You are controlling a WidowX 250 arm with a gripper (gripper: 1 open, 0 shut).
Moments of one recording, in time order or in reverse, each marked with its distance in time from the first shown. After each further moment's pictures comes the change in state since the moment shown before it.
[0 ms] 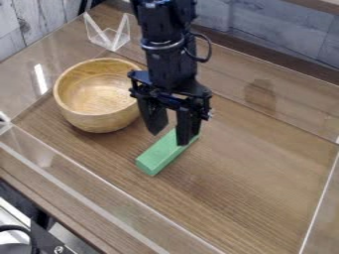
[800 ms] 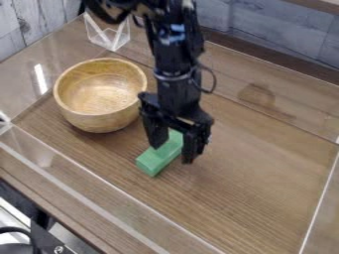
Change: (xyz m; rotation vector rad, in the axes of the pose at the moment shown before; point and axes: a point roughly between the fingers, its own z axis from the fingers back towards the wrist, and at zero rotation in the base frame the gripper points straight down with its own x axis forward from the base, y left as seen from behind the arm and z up) arm 0.015 0.010 -0.045 0.063 0.031 -0.007
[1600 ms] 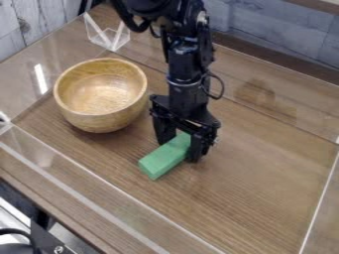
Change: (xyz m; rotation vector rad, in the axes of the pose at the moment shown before) arm 0.021 0.004 -0.015 0.016 0.001 -0.029
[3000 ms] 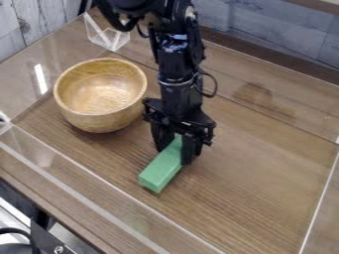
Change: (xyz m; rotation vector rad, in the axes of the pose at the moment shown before) arm -0.015 -0.004 0.009 -0.058 0.016 0.045
